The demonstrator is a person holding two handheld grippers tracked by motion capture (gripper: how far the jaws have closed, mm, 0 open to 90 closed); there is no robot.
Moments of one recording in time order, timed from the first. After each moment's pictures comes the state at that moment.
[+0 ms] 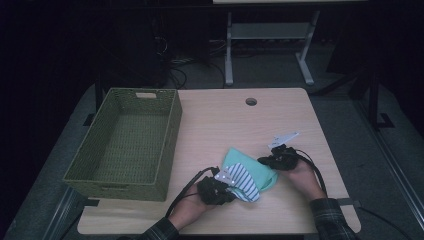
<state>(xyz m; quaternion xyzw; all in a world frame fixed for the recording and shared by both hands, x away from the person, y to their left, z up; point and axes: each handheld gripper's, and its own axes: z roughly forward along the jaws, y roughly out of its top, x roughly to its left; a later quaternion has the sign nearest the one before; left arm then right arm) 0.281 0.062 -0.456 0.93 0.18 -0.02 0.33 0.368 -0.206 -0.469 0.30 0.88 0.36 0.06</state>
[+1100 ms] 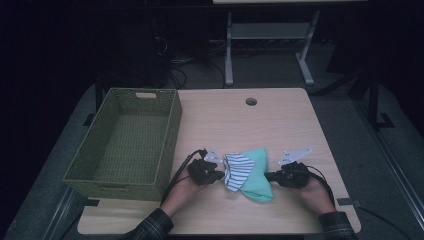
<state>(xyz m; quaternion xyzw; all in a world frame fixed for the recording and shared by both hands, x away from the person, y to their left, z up) 0.324 0.088 -0.446 0.91 0.22 0.05 0.34 0.311 -0.221 -0.462 0.29 0.88 0.37 0.05</state>
